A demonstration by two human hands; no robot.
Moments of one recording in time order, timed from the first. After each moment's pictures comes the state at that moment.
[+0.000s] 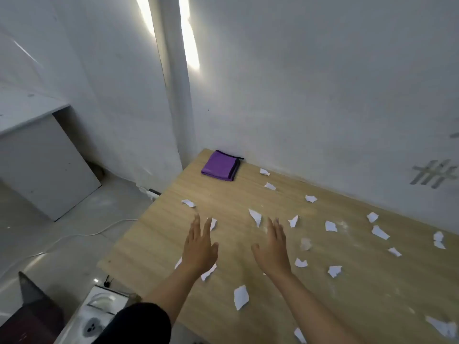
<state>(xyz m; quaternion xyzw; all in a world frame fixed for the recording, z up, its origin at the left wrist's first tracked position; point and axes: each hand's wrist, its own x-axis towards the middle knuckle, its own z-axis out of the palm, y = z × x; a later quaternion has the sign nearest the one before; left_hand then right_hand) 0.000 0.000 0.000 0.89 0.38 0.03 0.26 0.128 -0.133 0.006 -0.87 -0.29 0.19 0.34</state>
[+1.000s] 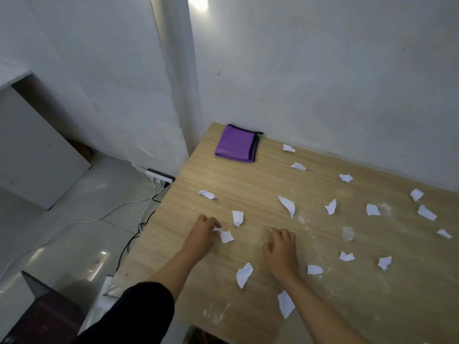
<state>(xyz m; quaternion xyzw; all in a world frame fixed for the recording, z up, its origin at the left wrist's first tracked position) -0.009 0.133 -0.077 0.86 0.33 -0.01 0.38 0.099 -0.055 -0.080 -0.92 -0.25 0.15 0.26</state>
